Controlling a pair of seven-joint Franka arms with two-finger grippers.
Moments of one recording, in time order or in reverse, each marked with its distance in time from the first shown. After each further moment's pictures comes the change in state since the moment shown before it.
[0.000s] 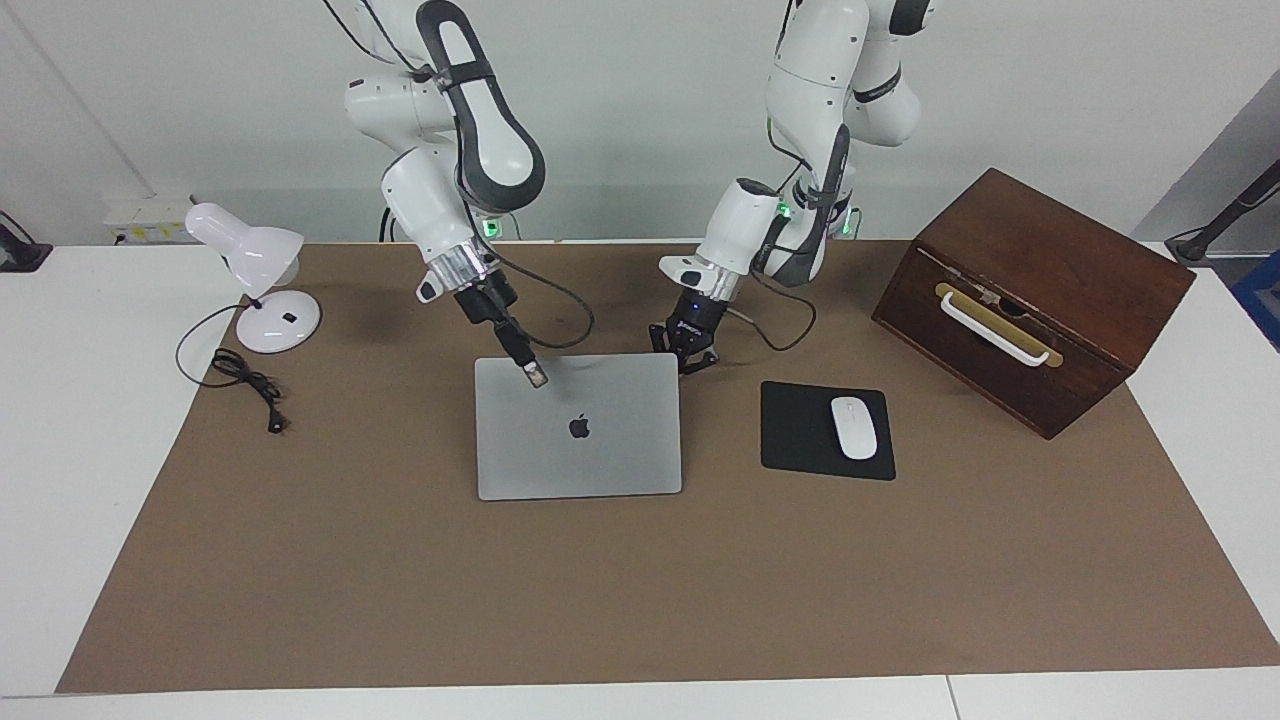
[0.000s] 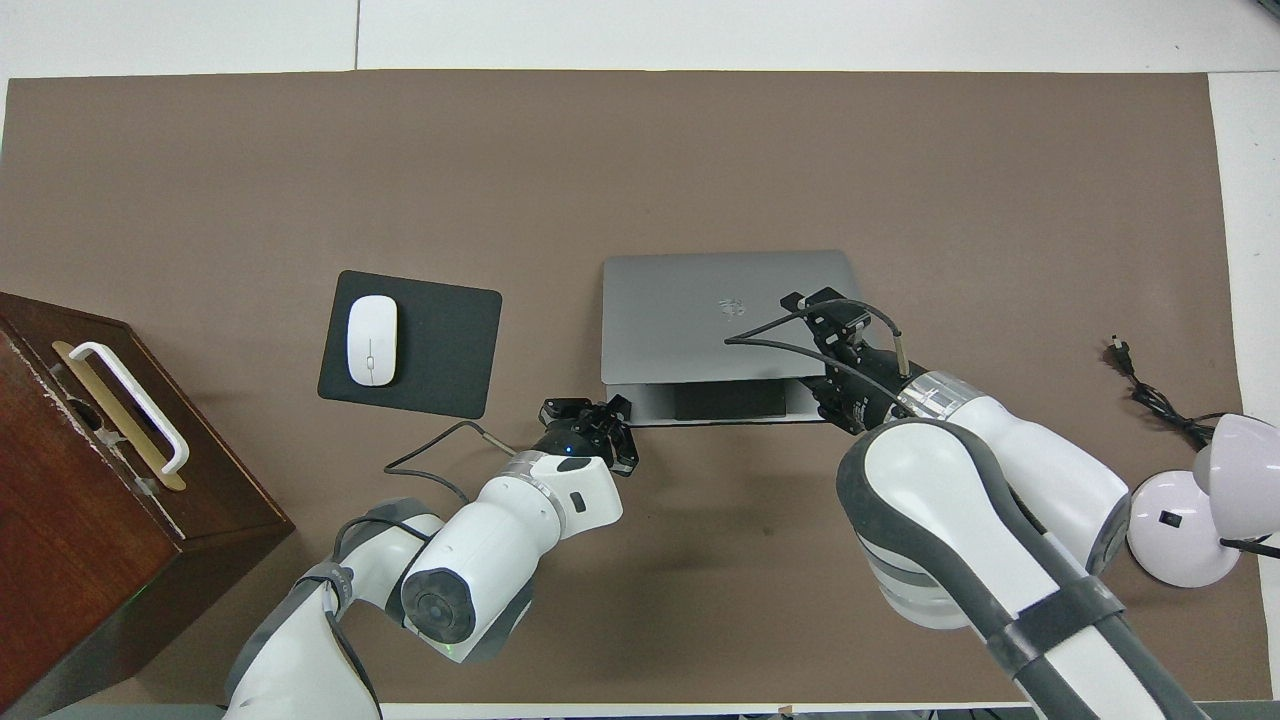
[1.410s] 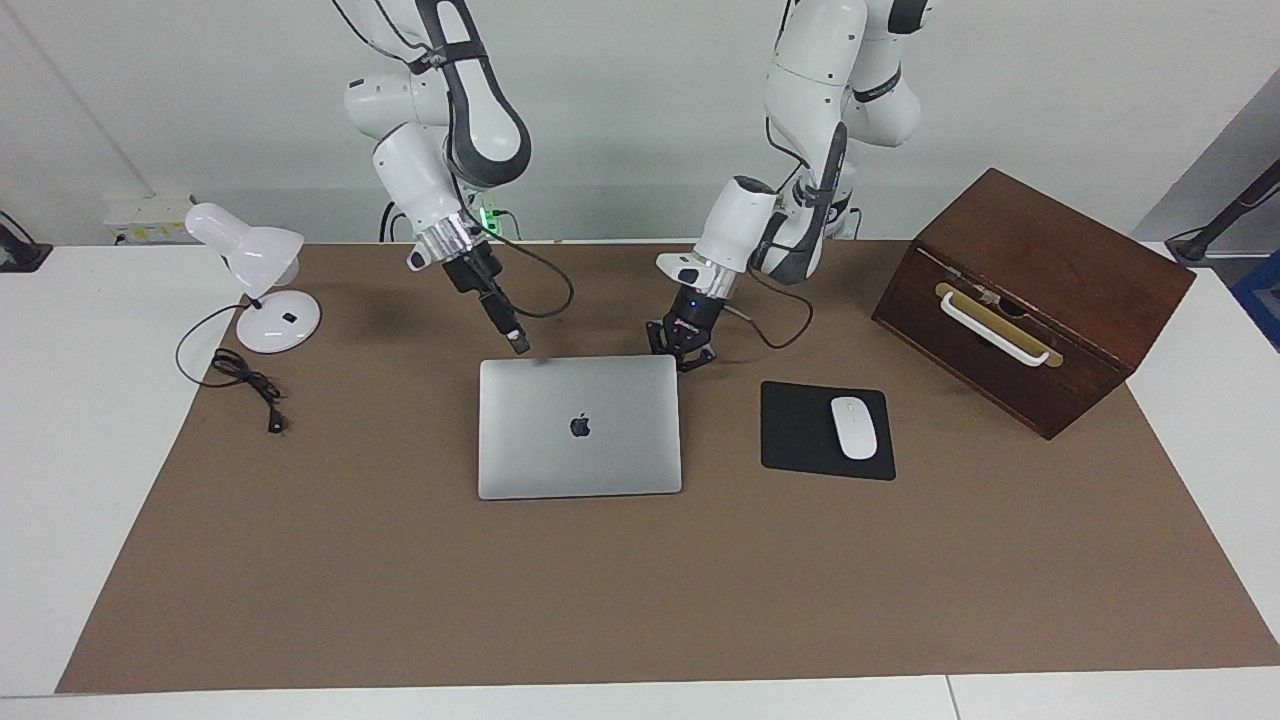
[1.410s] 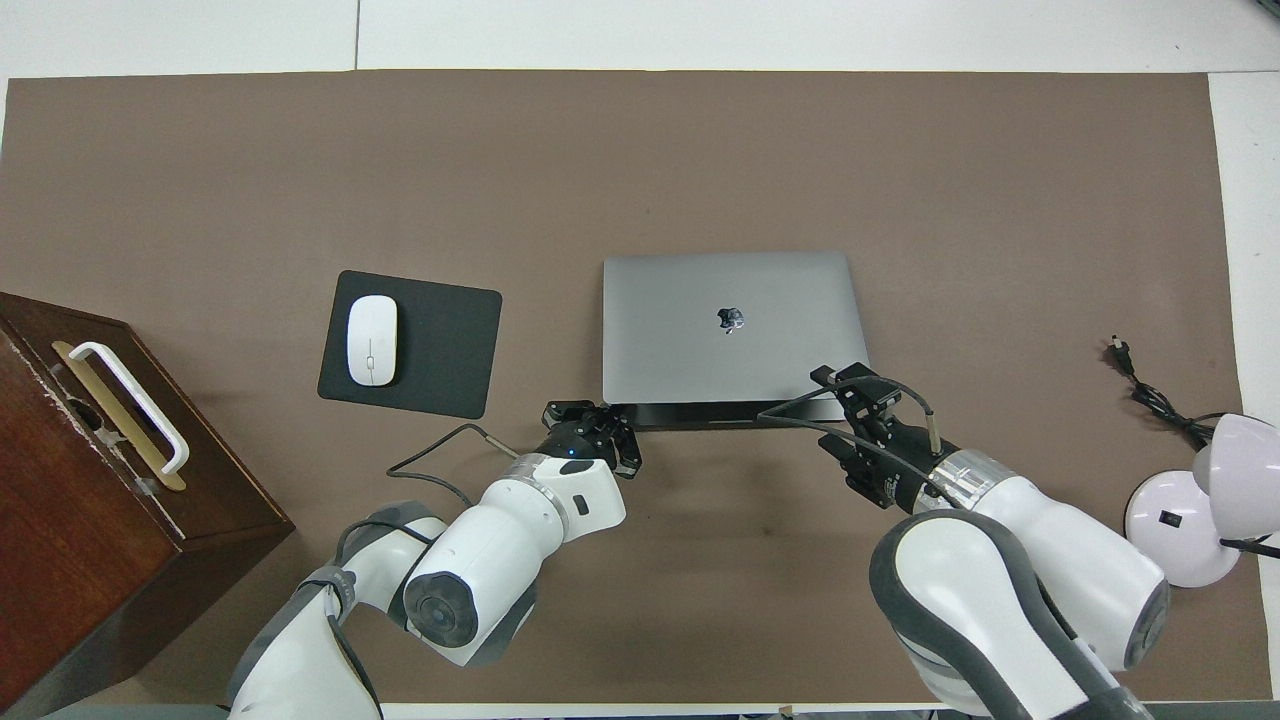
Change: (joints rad) left arm -0.005 -0.005 -0.002 -0.001 -0.009 -0.001 -0.002; right arm 0.001 -0.182 0.004 -0.243 0.000 -0.051 0.063
